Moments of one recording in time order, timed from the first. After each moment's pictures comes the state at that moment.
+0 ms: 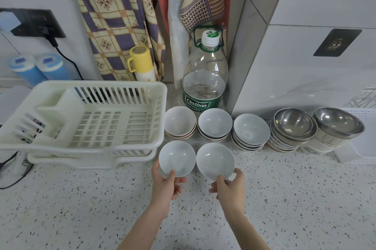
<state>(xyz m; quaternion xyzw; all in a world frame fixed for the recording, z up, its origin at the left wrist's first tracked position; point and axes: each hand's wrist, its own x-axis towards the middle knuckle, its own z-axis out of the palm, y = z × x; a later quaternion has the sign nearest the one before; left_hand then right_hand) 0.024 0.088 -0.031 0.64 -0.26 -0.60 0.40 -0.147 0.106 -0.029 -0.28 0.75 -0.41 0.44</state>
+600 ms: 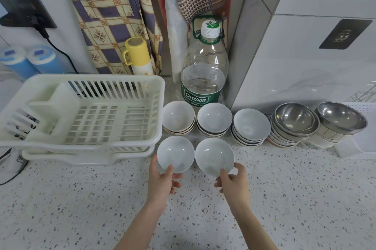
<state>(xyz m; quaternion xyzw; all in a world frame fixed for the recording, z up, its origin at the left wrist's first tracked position) 0.026 0.087 -0.032 0.66 -0.27 -0.57 0.41 -0.164 0.103 -0.024 -0.29 0.77 -0.37 0.43</state>
